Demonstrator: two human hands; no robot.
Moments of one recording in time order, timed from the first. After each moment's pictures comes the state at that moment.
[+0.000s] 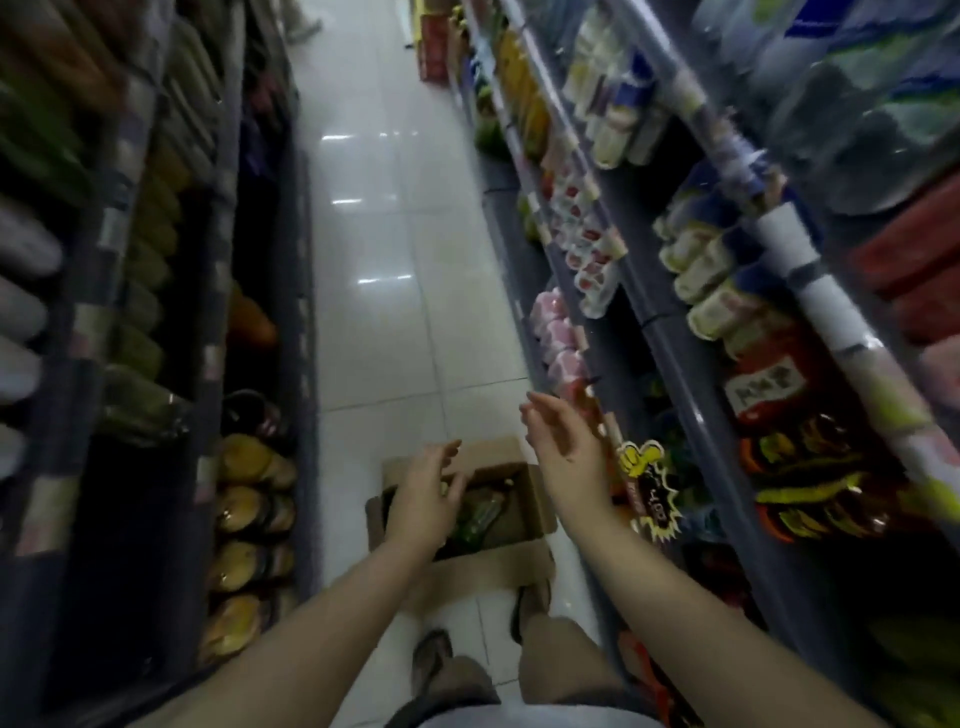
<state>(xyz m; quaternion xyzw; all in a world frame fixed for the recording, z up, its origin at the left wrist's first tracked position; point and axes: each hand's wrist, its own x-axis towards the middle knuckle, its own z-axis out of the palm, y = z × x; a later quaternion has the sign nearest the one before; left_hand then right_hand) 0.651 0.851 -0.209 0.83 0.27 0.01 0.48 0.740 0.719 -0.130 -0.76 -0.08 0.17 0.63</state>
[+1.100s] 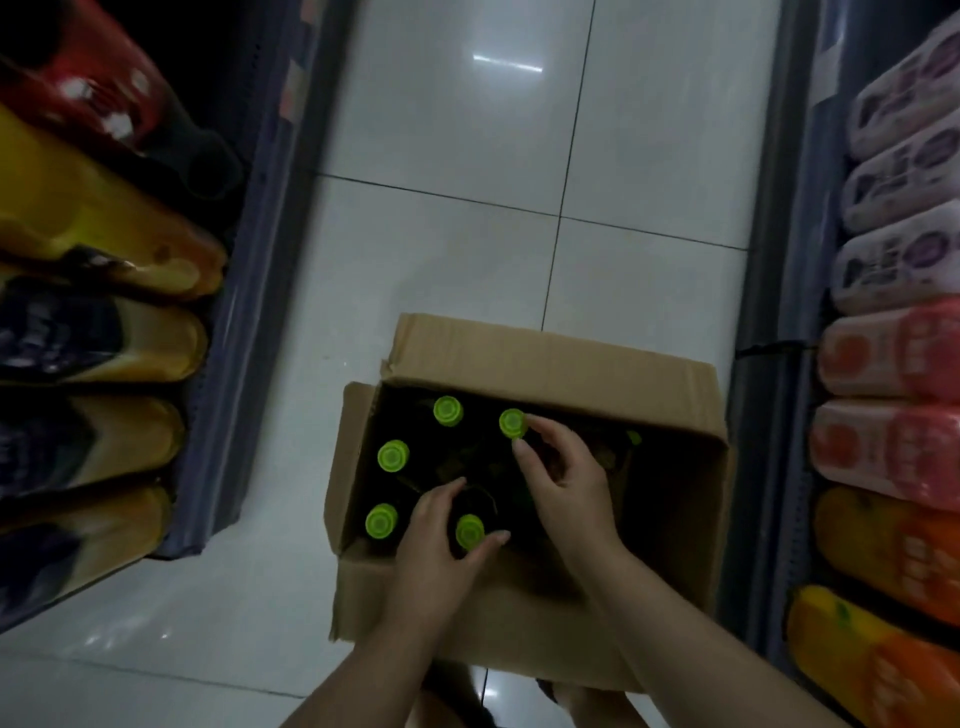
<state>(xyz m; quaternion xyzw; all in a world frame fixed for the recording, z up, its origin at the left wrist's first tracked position) 0.613 0.830 -0.691 0.68 0.51 -0.11 0.51 0.757 0.770 -0.695 -0.81 -0.12 0.40 0.41</state>
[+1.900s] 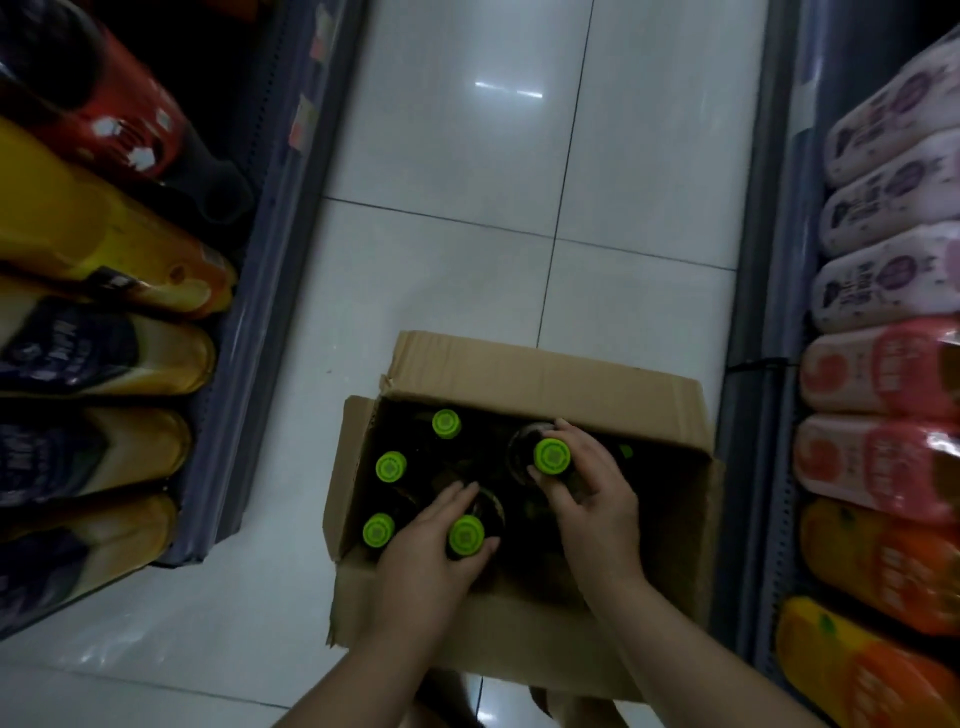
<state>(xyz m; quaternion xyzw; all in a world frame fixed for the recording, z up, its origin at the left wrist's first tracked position) 0.621 0.838 -0.661 0.74 0.48 -0.09 0.47 0.767 0.755 -0.659 -0.82 -0.15 0.31 0.45</state>
